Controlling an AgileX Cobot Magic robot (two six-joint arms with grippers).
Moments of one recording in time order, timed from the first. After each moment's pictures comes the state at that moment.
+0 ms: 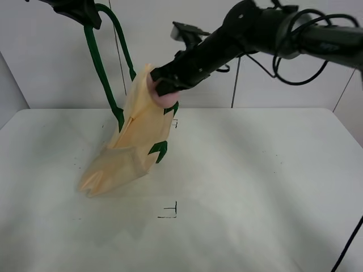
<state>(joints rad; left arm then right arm) -0.30 1.83 -2.17 0.02 1.17 -0.12 0.47 2.12 -1.88 0.68 0.77 -0.56</state>
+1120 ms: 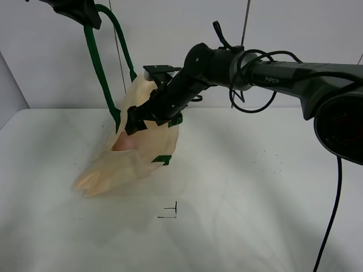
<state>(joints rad) -0.30 1.83 -2.17 0.02 1.17 -0.12 0.57 2.26 -1.93 0.53 0.80 -0.42</state>
